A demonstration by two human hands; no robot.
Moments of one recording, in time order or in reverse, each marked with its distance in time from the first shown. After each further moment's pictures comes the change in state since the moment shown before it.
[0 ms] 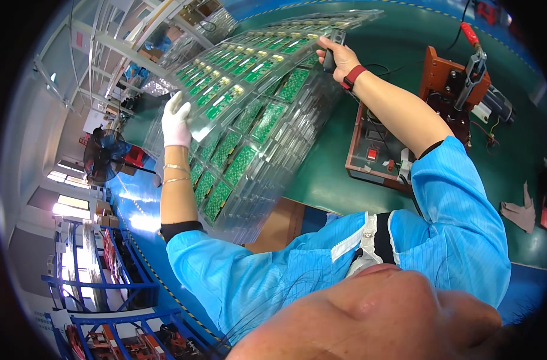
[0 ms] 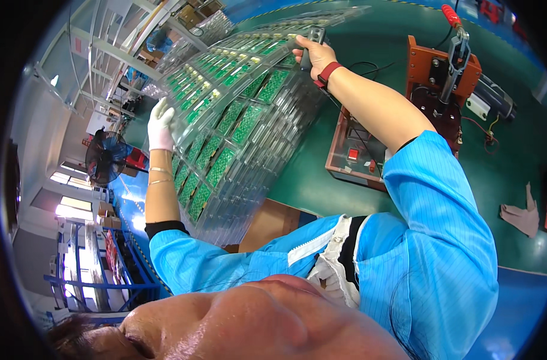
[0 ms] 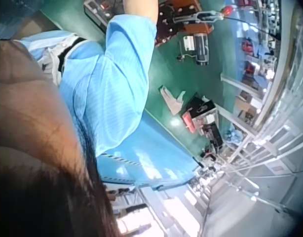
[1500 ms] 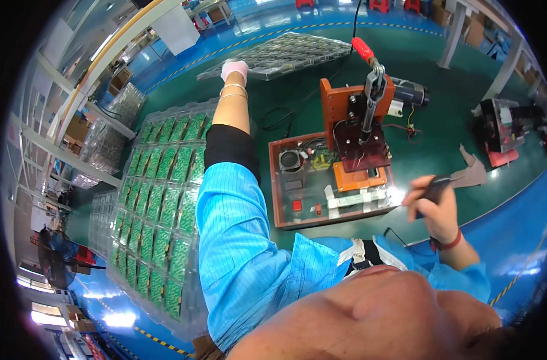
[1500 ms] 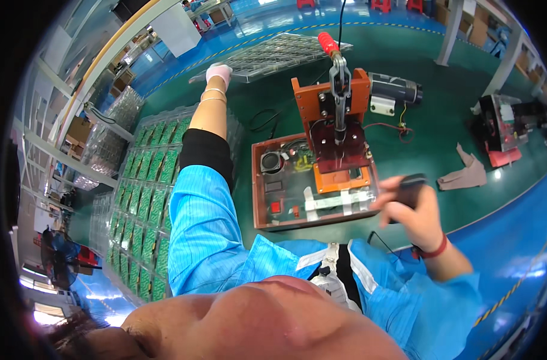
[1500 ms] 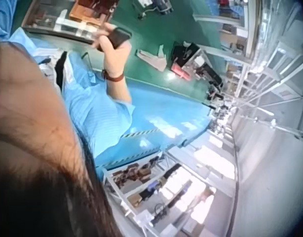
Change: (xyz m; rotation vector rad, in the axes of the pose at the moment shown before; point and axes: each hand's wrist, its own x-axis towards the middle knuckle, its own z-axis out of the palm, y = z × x) left_hand 0.115 0.003 0.541 0.171 -0.335 -0.284; right_hand -0.374 -0.199 -0.145 -0.668 0.119 -0.215
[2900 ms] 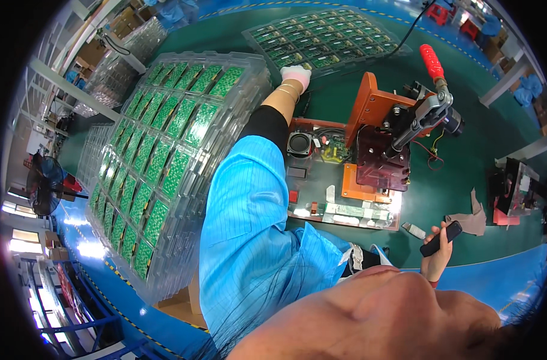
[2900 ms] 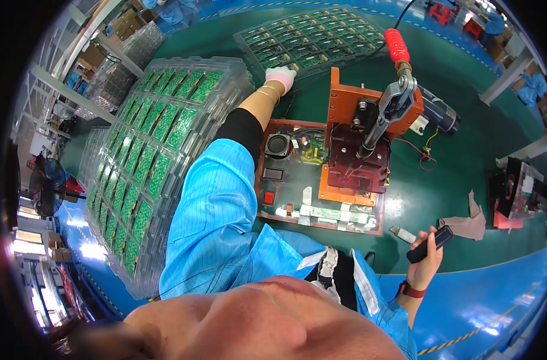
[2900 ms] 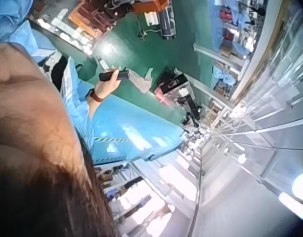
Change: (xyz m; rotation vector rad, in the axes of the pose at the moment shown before) left_hand -0.081 -0.096 0.088 1.244 -0.424 0.573; right_hand -0.028 0.092 -0.109 0.168 0.670 0.060
